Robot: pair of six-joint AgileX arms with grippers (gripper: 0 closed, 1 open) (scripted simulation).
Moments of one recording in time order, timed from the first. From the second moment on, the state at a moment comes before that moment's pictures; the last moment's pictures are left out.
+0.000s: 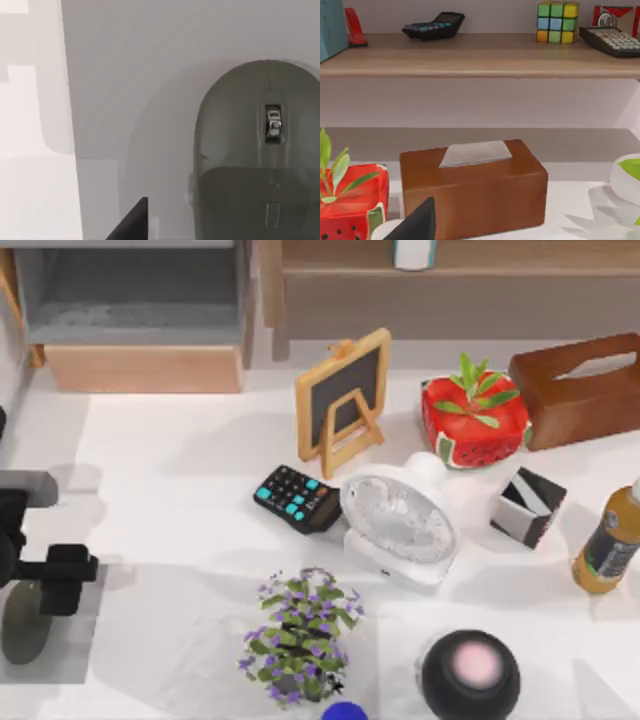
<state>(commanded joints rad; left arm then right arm) -0.03 1.55 0.77 -0.69 -0.01 0.01 0.00 0.00 0.00 0.00 0.00 0.00</state>
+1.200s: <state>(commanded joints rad) 0.38 1.64 0.74 -0.12 0.18 0.36 0.00 0.00 0.00 0.00 0.00 0.00</state>
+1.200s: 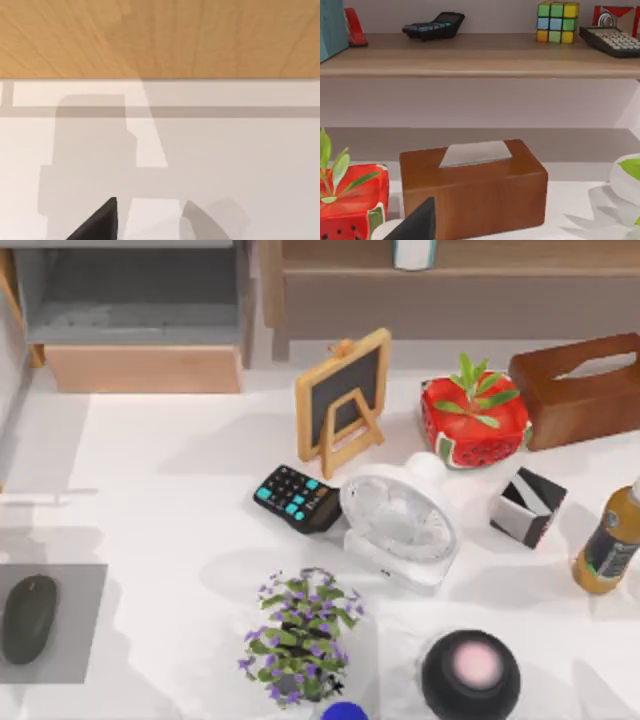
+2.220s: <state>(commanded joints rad) 0.82 1.94 0.55 1.22 0.64 1.31 0.00 0.00 0.00 0.00 0.00 0.00</state>
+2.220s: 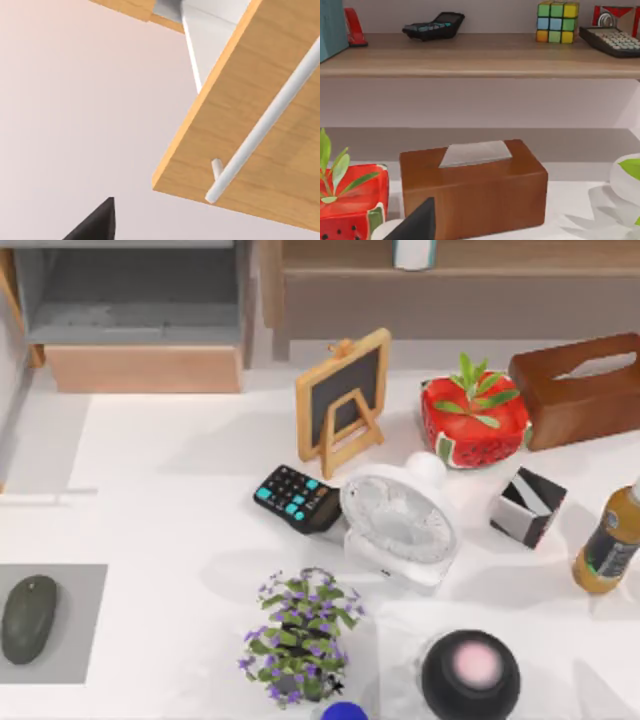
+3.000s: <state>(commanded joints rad) 0.72 1.99 0.44 1.54 0.76 1.59 0.00 0.00 0.00 0.00 0.00 0.00</state>
